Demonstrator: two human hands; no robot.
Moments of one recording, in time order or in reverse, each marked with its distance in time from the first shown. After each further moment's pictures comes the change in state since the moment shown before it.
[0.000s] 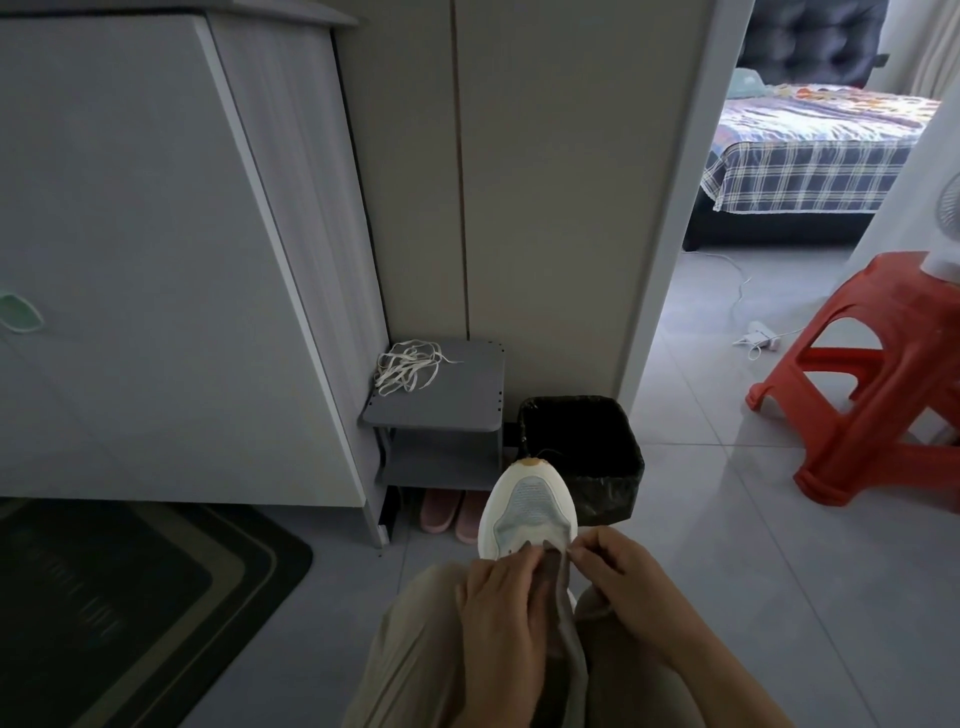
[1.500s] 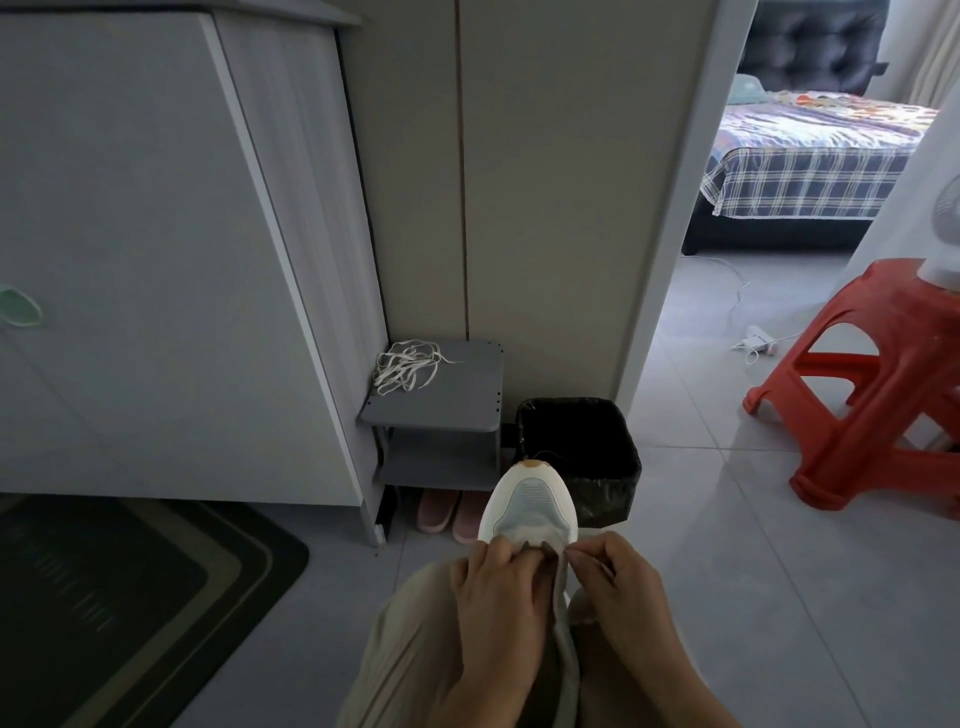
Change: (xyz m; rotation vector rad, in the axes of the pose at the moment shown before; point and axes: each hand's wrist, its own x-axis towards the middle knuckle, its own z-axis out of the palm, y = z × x) left_hand 0.012 0.017 -0.014 0.106 -0.101 0.007; right_hand 0.001 0.022 0.019 -0.014 0.302 -0.134
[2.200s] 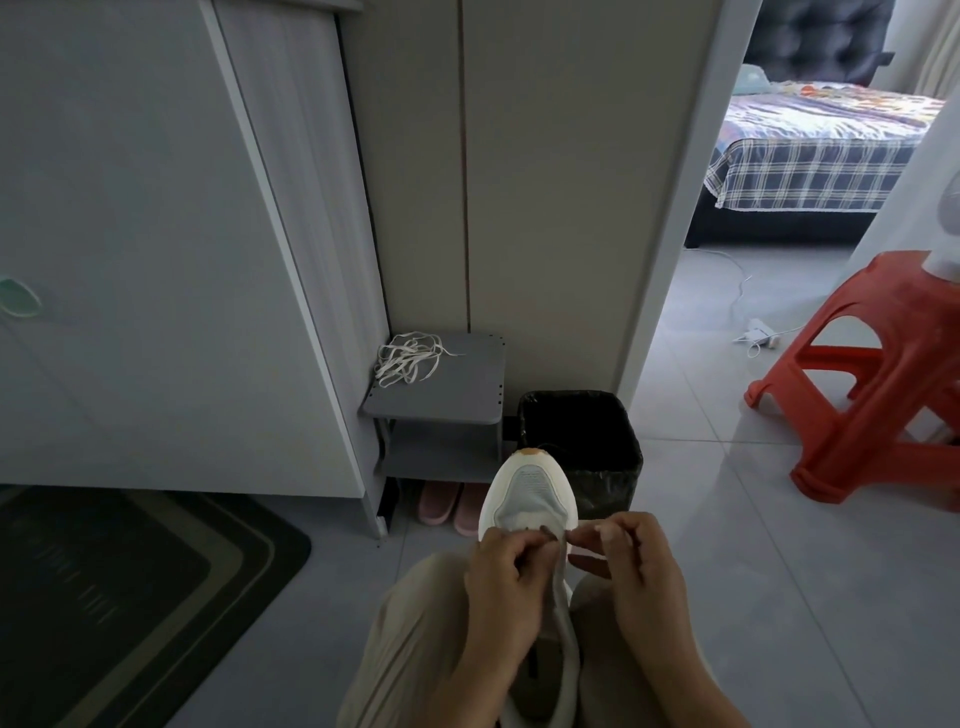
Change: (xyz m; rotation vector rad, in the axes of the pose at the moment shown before) left_hand 0.007 0.005 -0.013 -0.612 -0.167 -0.333; right_hand -0.002 -0.013 -0.006 0.234 0.028 -0.004
